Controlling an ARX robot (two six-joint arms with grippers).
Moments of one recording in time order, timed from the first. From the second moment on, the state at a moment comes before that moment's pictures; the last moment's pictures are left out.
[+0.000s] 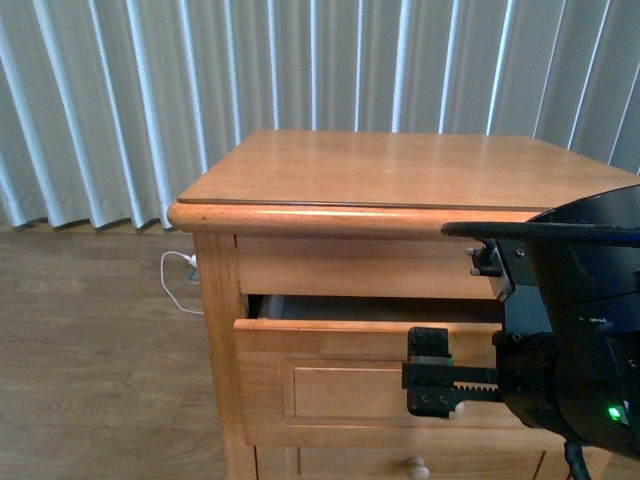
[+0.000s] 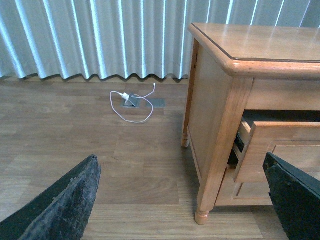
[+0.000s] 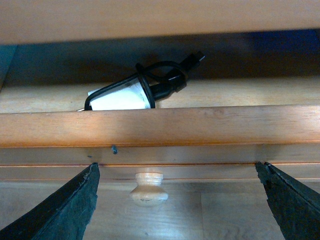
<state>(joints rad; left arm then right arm) 0.00 0.00 0.02 0.00 0.00 0.00 0.38 1.85 0.81 0.42 0.23 0.27</state>
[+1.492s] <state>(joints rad) 0.00 0.00 0.02 0.00 0.00 0.00 0.34 1.61 0.66 0.35 0.09 0.35</state>
